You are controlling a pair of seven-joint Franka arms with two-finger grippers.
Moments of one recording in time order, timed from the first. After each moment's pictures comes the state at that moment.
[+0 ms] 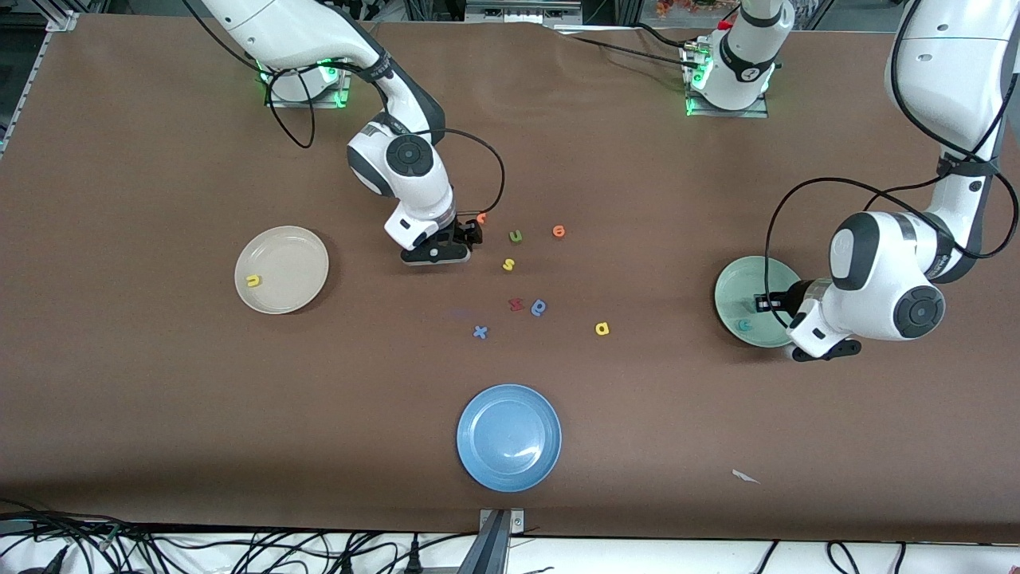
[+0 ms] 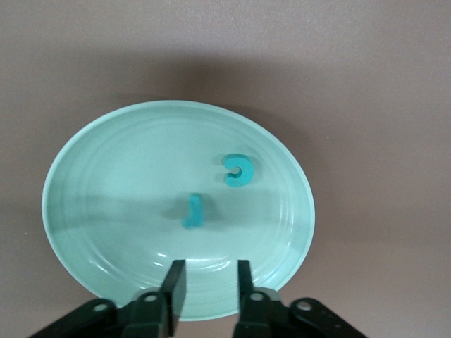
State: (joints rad) left arm 0.12 0.56 -0.12 -1.73 -0.04 1.94 -0.13; right arm 0.35 0.54 0.34 -2.04 -0.33 2.59 0.86
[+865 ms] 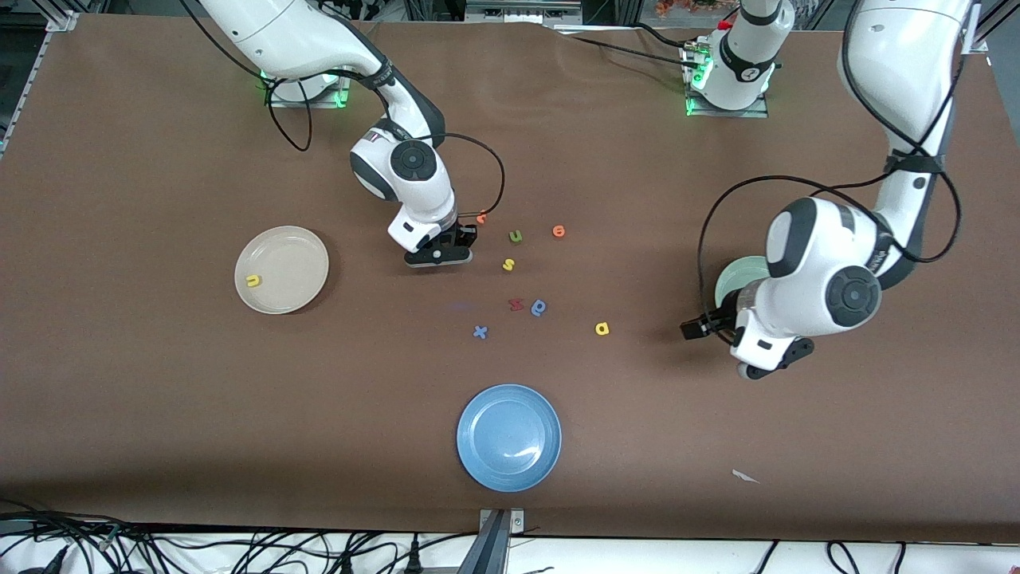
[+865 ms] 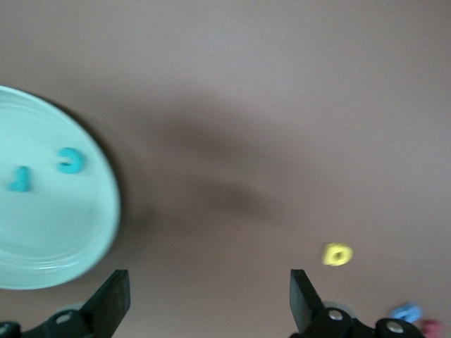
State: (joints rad) left arm -0.05 0.57 -0.20 -1.60 -0.09 2.05 -0.65; right arm 0.36 0.57 0.34 -2.04 -0.36 2.61 0.86
